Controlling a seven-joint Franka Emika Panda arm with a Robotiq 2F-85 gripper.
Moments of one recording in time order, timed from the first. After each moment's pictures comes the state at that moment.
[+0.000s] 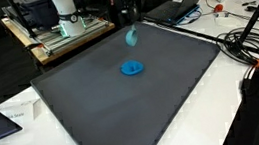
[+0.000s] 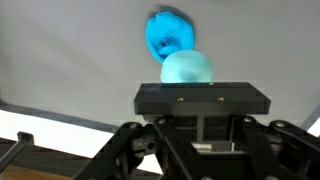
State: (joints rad) arm 0.00 -0.05 0.01 -2.26 -0.01 2.42 -0.29
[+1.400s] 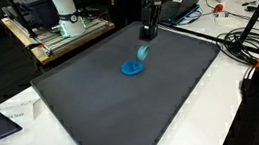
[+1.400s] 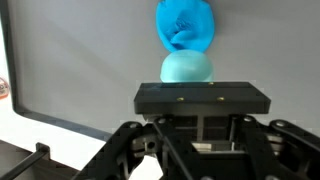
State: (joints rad) arm 0.12 0.33 0.03 -1.86 -0.35 2.20 0.14
